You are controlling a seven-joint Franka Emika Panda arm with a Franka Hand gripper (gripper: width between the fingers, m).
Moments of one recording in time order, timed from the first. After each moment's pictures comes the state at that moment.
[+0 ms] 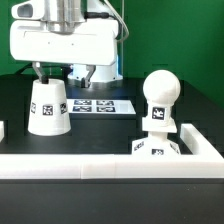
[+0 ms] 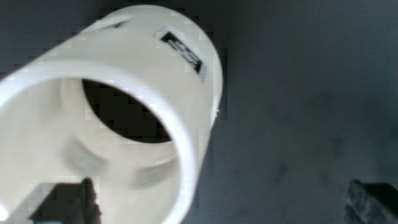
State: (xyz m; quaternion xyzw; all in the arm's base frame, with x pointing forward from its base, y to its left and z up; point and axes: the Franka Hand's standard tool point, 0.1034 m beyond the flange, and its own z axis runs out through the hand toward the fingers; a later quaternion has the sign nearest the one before) arm 0.472 -0.083 0.091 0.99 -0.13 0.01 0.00
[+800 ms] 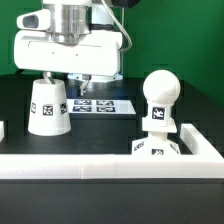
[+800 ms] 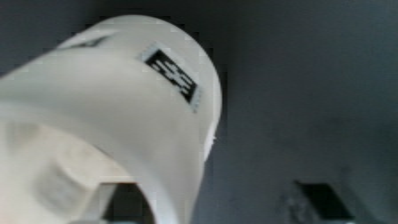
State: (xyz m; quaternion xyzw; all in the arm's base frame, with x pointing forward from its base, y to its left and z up) arm 0.468 -0.083 0.074 0.99 -0.12 0.01 0.01
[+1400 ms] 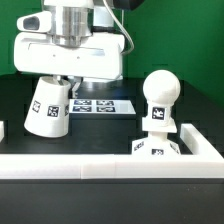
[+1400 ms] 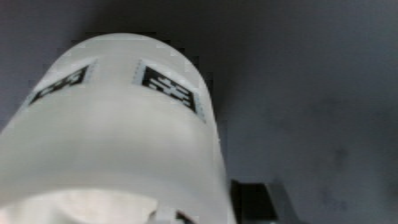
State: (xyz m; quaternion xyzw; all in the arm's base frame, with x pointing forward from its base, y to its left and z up) arm 0.487 -0.079 0.073 0.99 -0.11 0.01 0.01
